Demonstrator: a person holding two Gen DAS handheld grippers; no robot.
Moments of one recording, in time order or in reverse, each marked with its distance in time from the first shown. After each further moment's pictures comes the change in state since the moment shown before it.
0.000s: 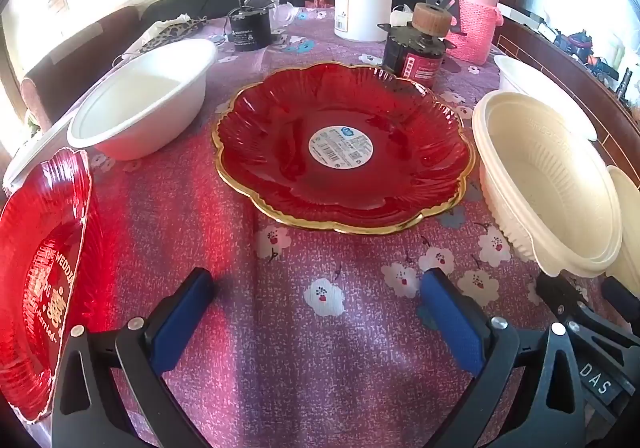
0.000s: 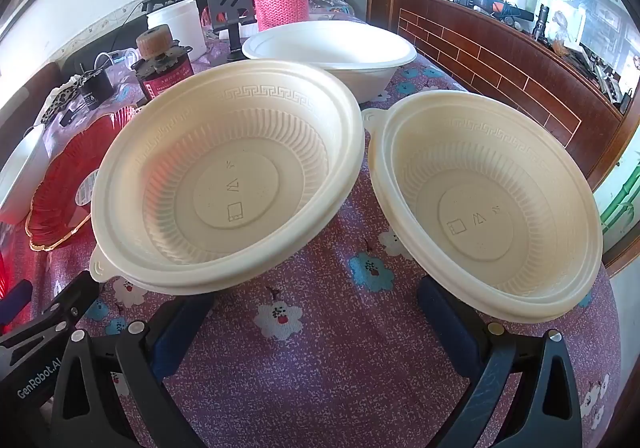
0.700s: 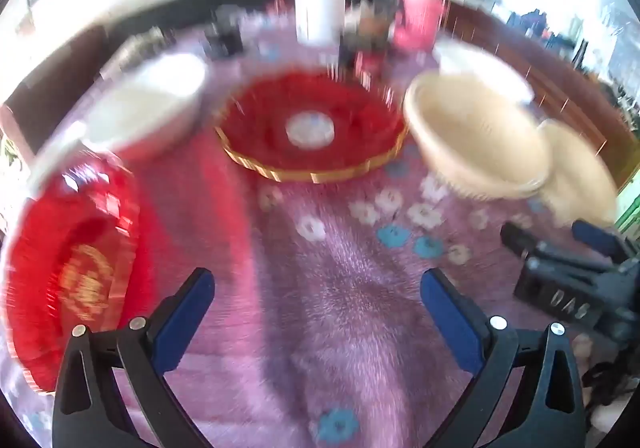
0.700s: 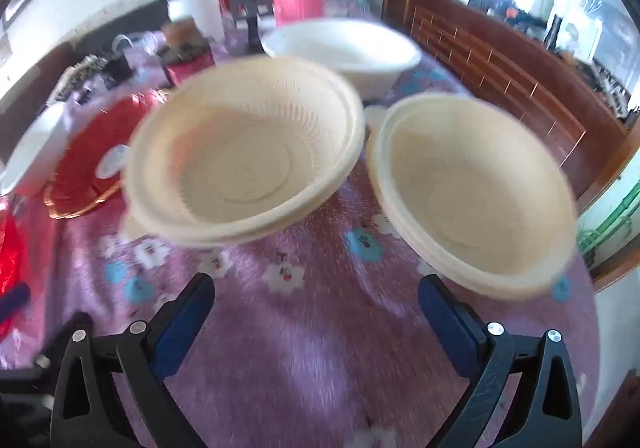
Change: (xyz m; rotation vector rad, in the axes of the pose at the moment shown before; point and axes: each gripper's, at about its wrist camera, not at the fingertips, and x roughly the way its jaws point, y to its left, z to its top) left arm -0.081 0.032 -0.033 0.126 -0.026 -0.140; right arm -0.038 0.003 -0.003 -0.081 0.002 0.003
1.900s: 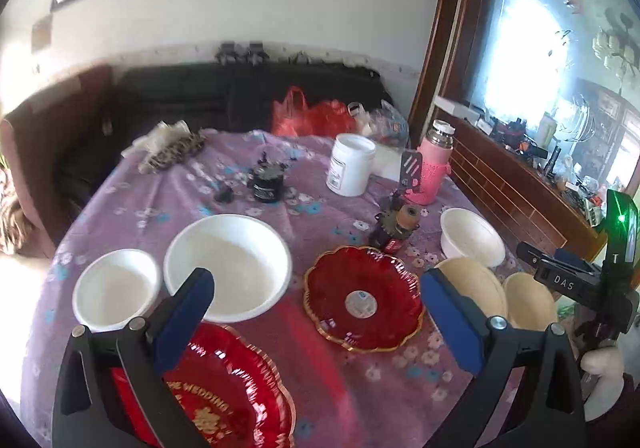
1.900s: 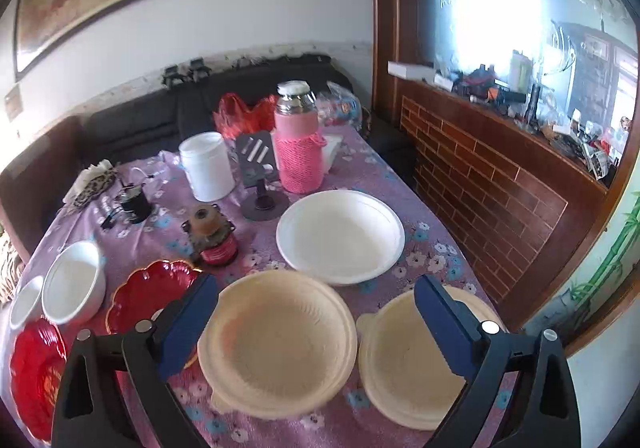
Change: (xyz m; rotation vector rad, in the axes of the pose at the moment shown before) left arm -0.067 0.111 0.116 -0.089 -0.237 -0.138; right arm -0.057 0.000 0.114 0.078 -0.240 0.002
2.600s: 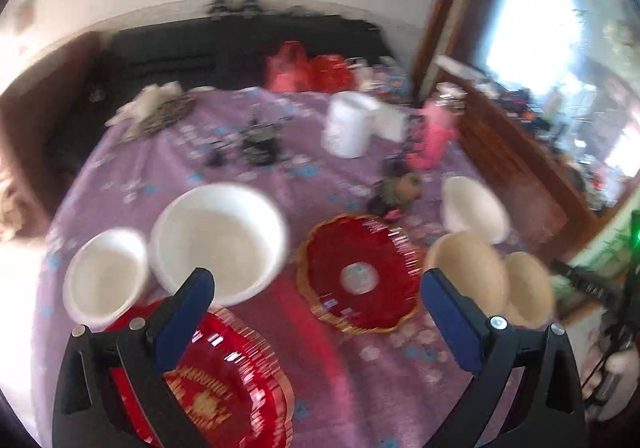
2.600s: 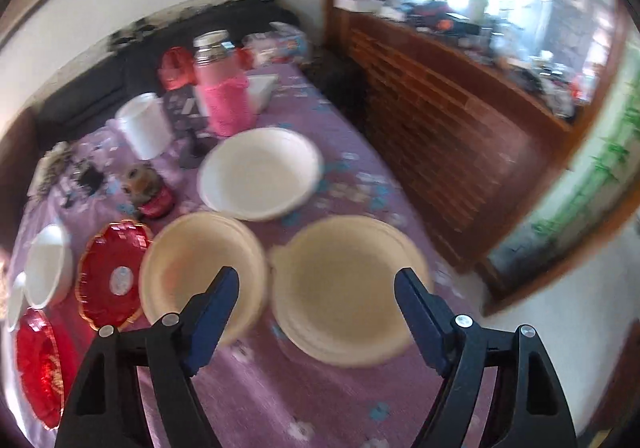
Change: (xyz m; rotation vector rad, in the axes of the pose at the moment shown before) left arm 0.019 -0.002 0.006 -0.022 0.176 0.054; right arm -0.005 -0.063 -0.005 0.066 0.218 -0.024
